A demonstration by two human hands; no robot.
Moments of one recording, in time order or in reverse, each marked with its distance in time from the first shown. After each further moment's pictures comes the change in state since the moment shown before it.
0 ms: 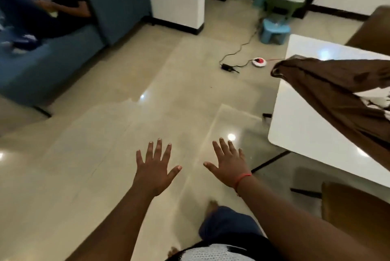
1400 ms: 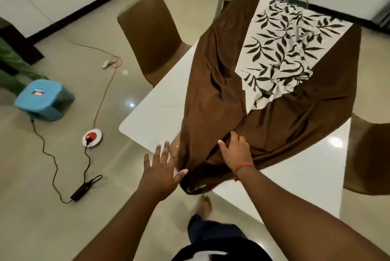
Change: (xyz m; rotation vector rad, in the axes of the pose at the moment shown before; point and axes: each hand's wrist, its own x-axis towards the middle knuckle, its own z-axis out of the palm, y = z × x) left_hand 0.724 0.477 -0.201 0.388 -0.096 1.440; right_hand 0.331 0.406 -0.219 0.713 0.640 1.700
